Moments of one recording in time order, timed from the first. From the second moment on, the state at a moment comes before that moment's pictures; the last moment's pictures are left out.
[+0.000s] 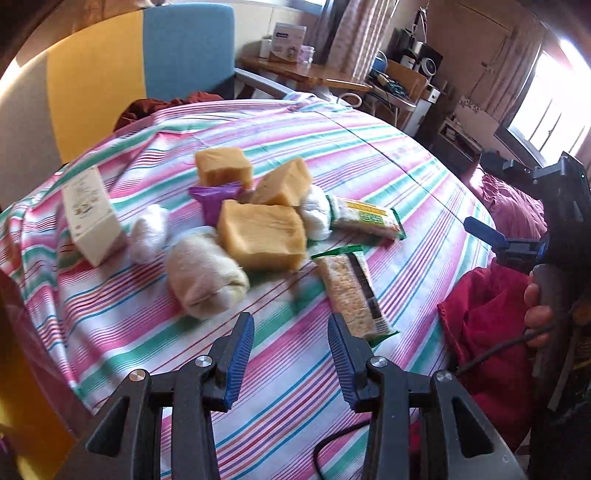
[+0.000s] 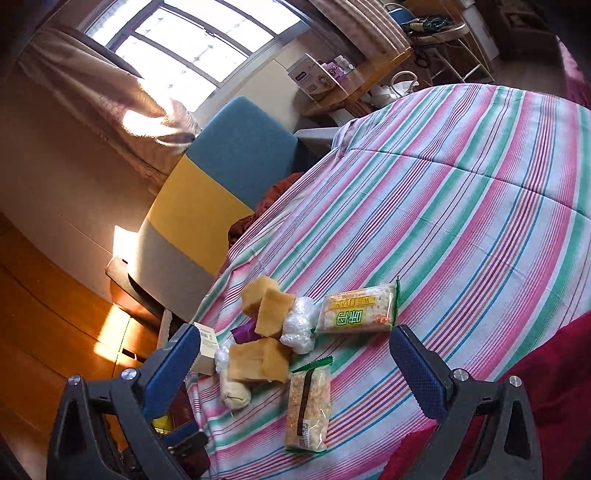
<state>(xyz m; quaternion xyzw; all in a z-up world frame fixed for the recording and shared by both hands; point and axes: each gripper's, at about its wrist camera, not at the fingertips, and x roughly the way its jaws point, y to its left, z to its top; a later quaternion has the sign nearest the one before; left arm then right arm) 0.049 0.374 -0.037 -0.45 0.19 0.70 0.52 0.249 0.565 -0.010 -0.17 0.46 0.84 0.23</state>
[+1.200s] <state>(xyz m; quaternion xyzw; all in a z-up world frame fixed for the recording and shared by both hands) 0.072 0.264 -0.088 -0.44 0.20 0.73 0.49 0.214 0.559 -0.023 -0.28 0.43 0.83 0.21</state>
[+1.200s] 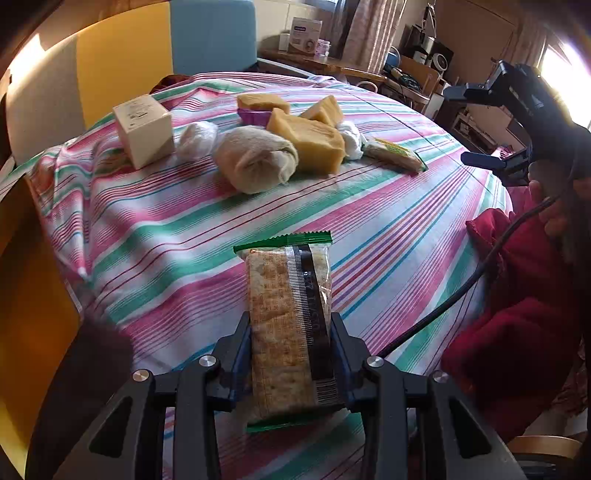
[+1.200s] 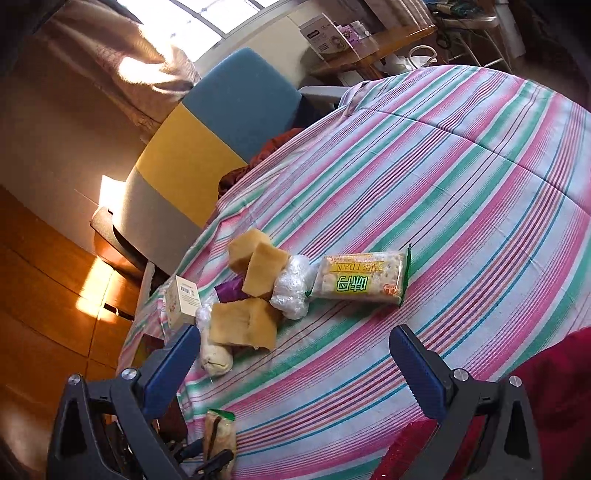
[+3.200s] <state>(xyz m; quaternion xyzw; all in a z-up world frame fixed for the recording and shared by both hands) 0.064 0.241 -0.093 -0.44 0.14 0.74 0.49 0.051 0.468 -0.069 -0.51 0.06 0.85 0.08</state>
